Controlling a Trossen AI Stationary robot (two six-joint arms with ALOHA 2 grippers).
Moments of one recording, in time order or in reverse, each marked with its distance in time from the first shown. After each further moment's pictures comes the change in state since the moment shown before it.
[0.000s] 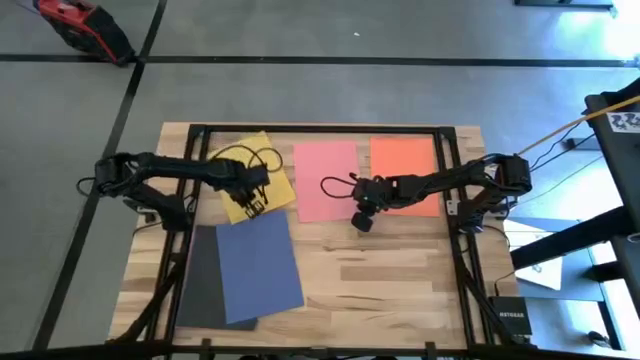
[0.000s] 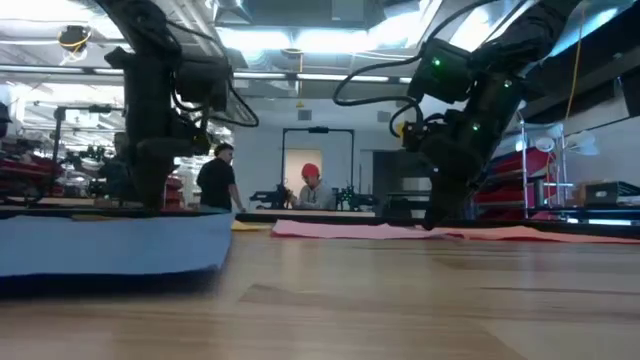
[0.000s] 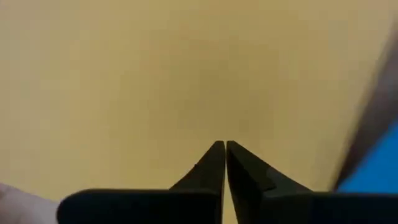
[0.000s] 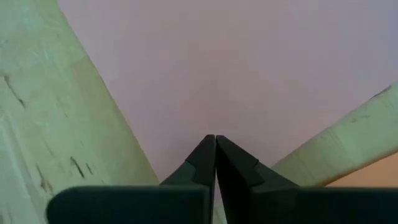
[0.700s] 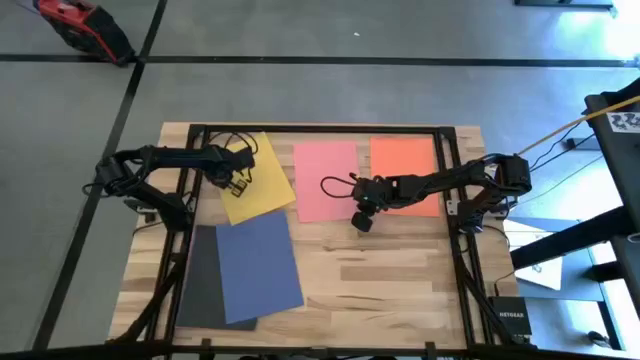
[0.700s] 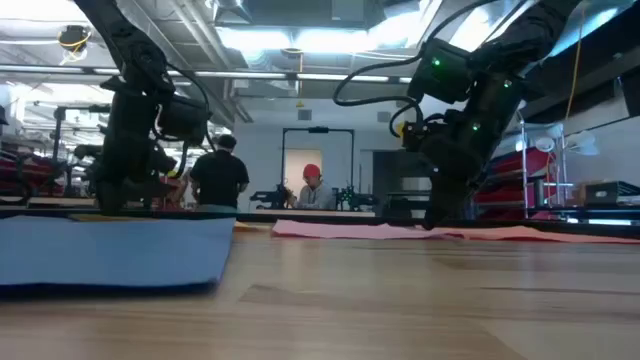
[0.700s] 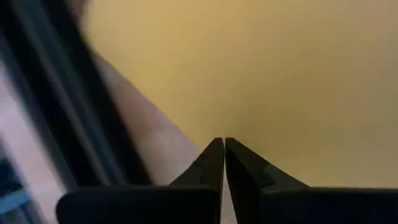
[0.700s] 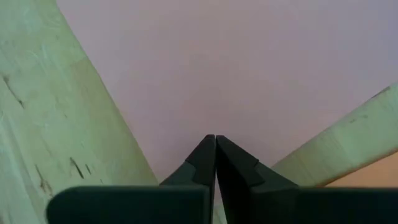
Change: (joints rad) left arm 0.380 0.035 -0.062 -0.068 -0.322 -0.042; right arm 0.000 0.000 0.000 0.001 0.000 -0.001
